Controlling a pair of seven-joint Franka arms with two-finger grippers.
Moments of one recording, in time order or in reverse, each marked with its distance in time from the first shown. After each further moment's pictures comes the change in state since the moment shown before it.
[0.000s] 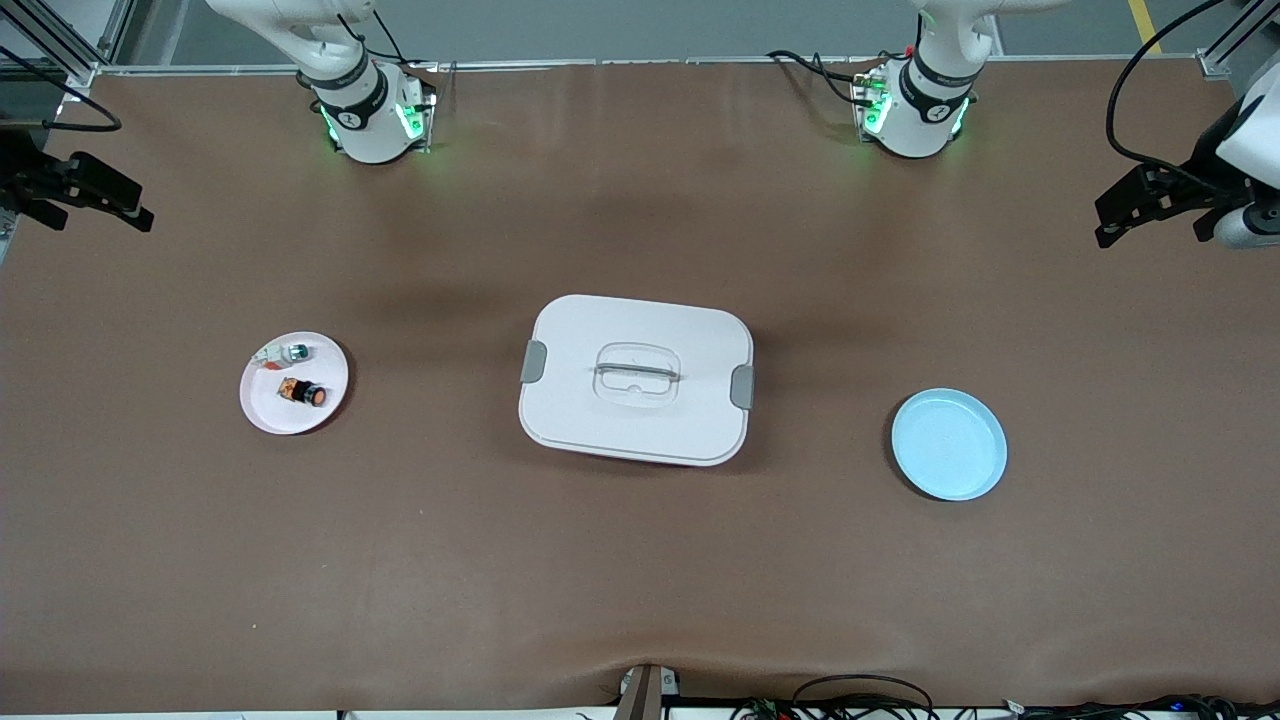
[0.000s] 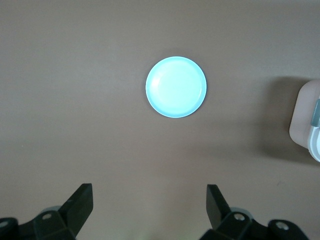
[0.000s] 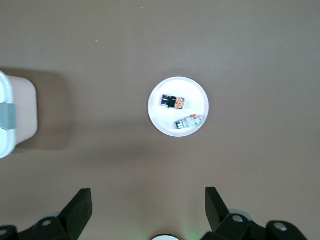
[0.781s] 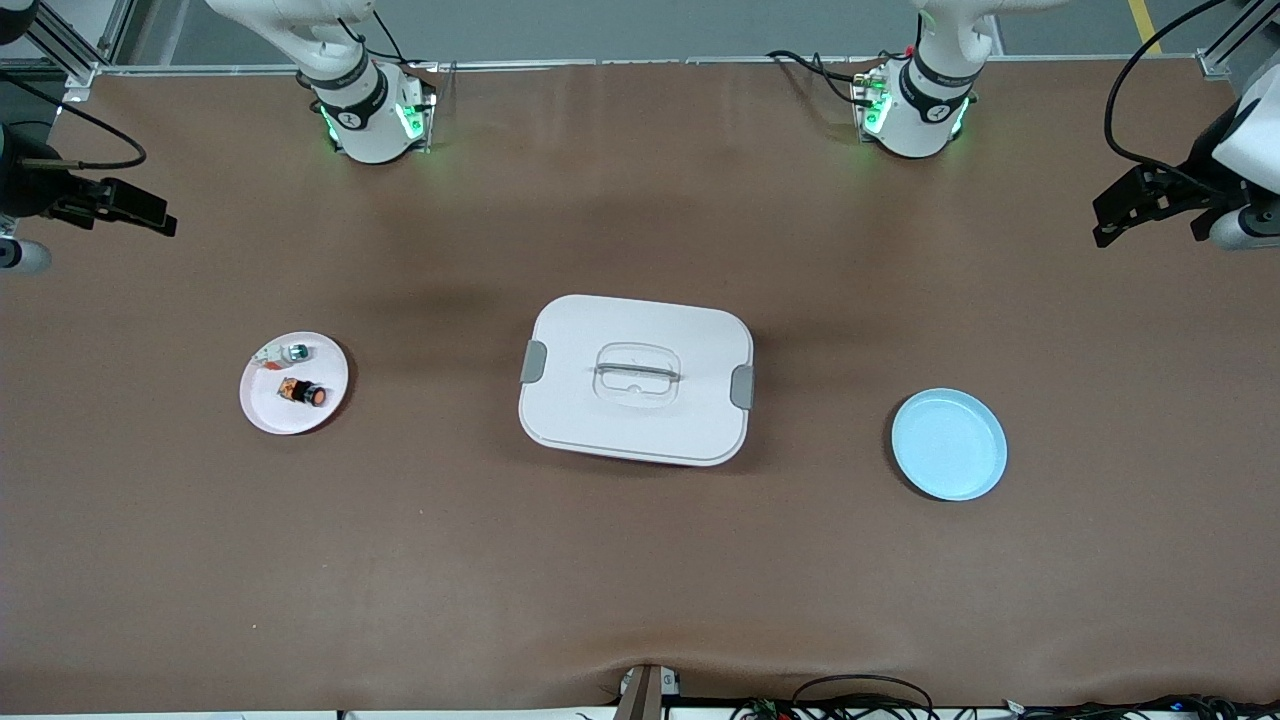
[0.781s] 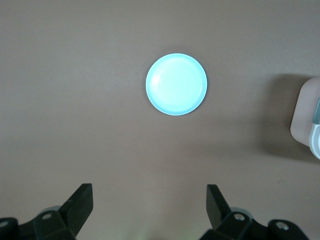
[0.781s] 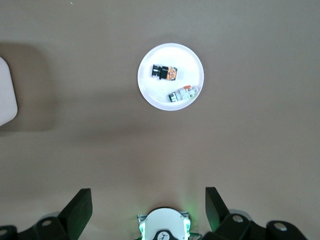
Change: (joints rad) left arm 0.000 0.000 0.000 -0.005 0.000 -0.006 0.000; right arm 0.000 0.053 0.001 0.002 -0.038 -0.093 0.028
